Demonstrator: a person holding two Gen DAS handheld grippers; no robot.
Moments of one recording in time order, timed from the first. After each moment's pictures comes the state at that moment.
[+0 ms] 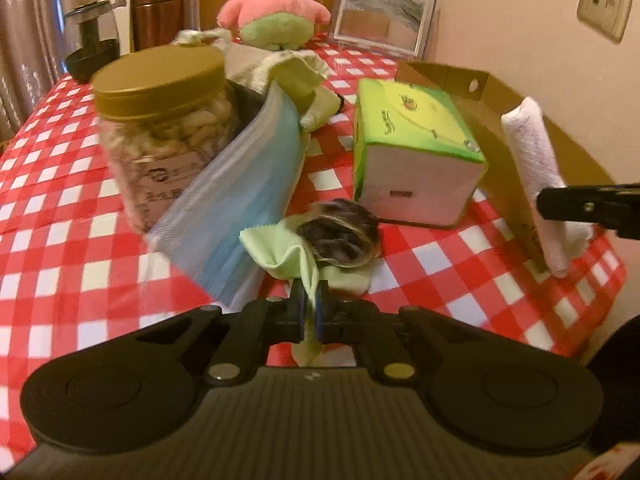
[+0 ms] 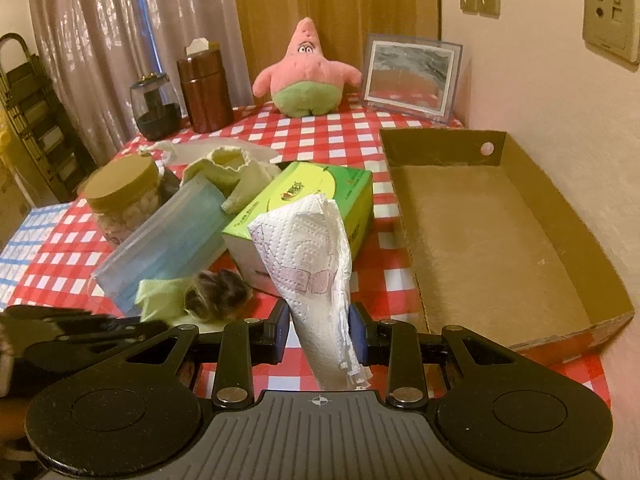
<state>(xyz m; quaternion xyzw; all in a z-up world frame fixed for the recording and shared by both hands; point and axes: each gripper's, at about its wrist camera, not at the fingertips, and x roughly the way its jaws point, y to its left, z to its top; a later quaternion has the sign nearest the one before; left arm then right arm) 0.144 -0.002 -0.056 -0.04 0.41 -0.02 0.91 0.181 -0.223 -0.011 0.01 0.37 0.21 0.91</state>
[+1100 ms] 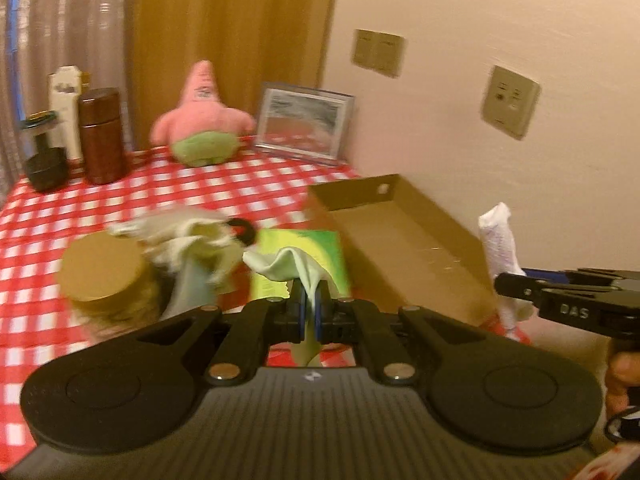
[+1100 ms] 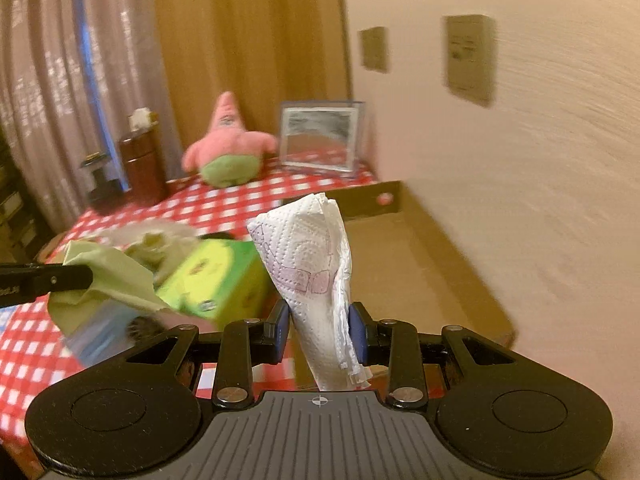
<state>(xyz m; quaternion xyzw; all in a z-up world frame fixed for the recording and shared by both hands) 0.162 -0.058 0.066 -0.04 0.31 -0.11 0.94 0.166 -0.319 0.033 0.05 0.30 0.12 0.94</state>
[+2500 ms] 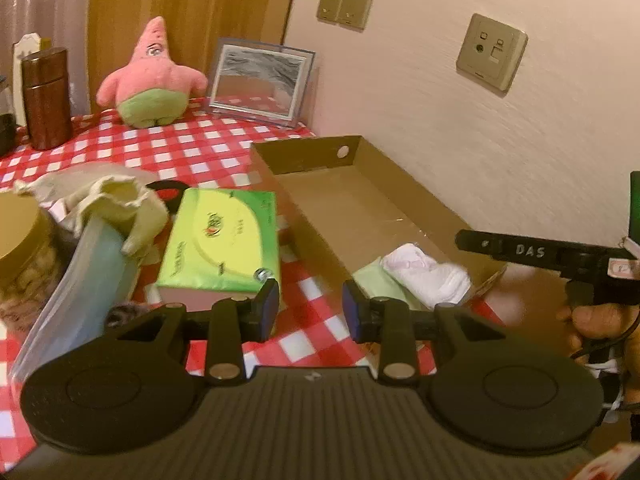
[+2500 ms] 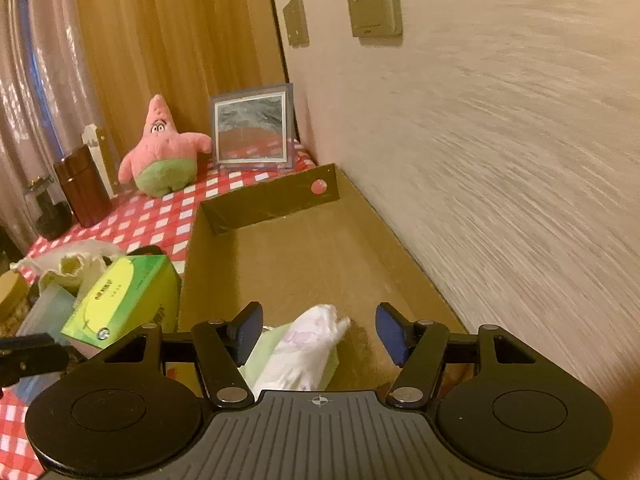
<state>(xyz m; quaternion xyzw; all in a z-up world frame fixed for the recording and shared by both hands) 0.182 -0.097 0.019 -0.06 0.35 -0.14 0.93 0.220 -0.374 -0.003 0.10 0.32 0.08 0.94</state>
